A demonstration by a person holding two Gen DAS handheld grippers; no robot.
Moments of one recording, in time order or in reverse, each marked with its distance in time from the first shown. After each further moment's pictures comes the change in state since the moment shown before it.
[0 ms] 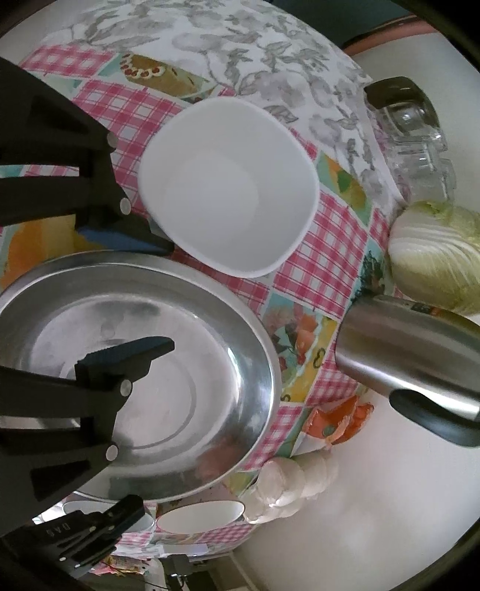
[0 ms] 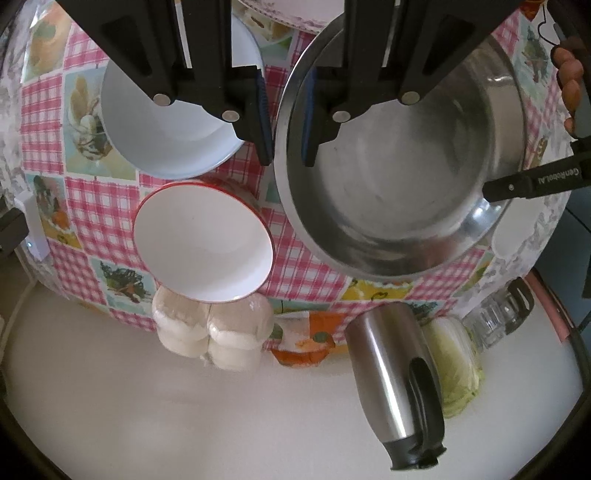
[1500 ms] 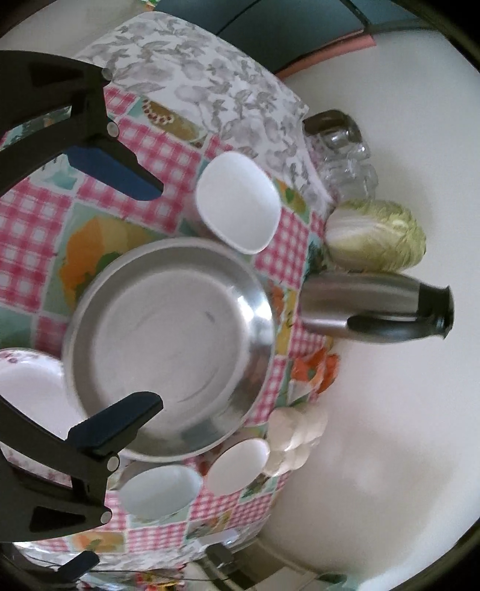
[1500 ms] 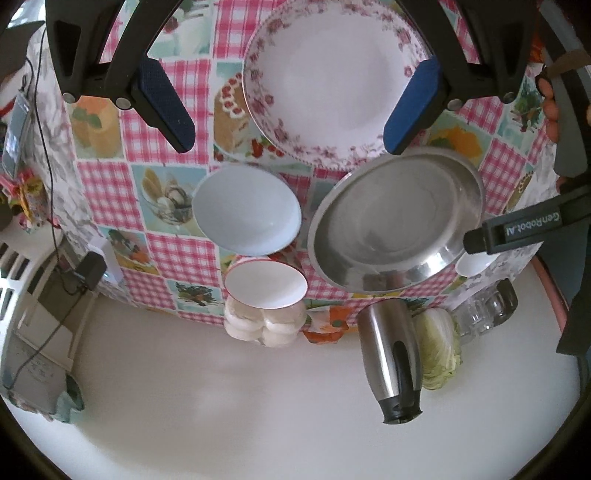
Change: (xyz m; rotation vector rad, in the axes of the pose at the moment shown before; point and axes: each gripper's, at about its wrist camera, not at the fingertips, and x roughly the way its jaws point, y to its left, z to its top) left arm -0.088 -0.042 -0.079 0.139 -0.228 0.072; right arm -0.119 0.006 -0.101 0.045 -0.101 -0.111
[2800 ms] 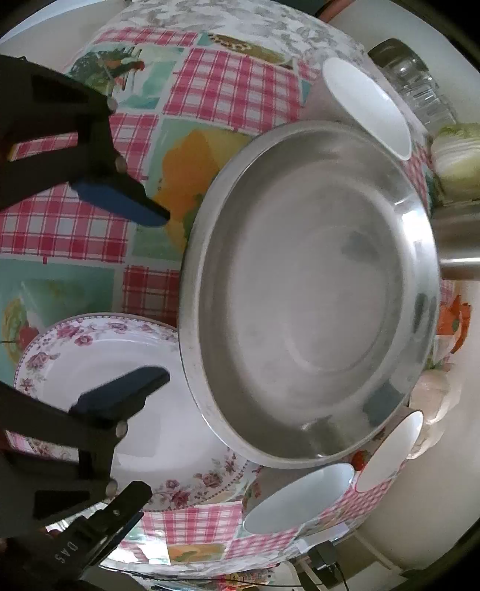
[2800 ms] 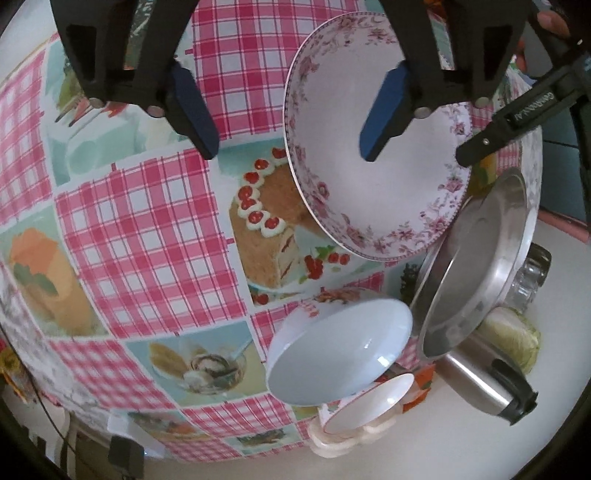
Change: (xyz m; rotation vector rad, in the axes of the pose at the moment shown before) left arm 0.070 -0.051 -0.072 0.109 0.392 -0.078; right arm 0.084 -0.078 -0.068 0.410 0.346 0.160
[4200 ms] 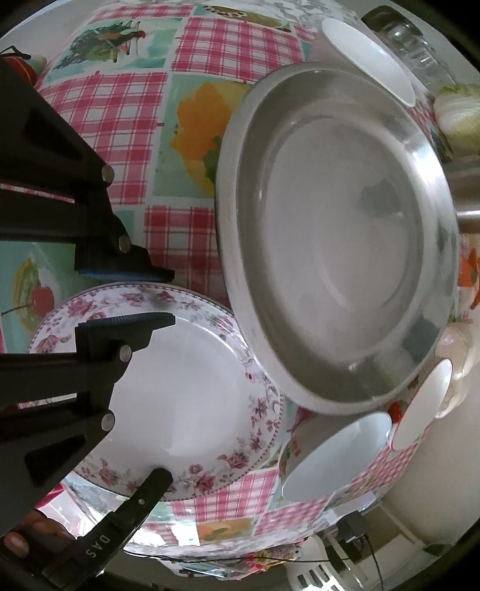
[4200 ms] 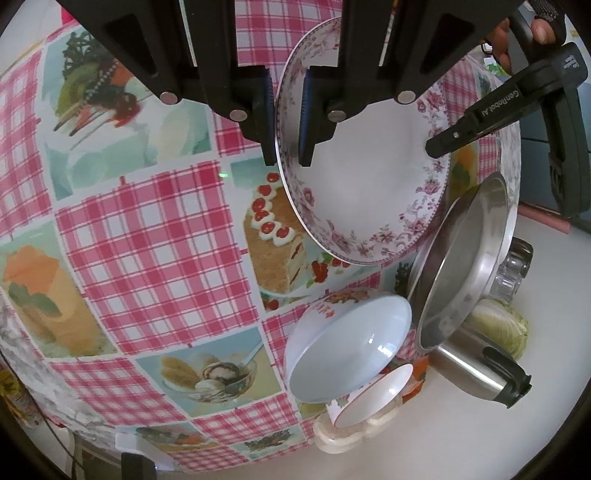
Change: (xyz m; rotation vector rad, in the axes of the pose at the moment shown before) left arm 0.014 -0.038 -0.009 0.079 0.048 -0.096; right arm -0.021 -0.018 -0.003 0.017 0.012 0.068
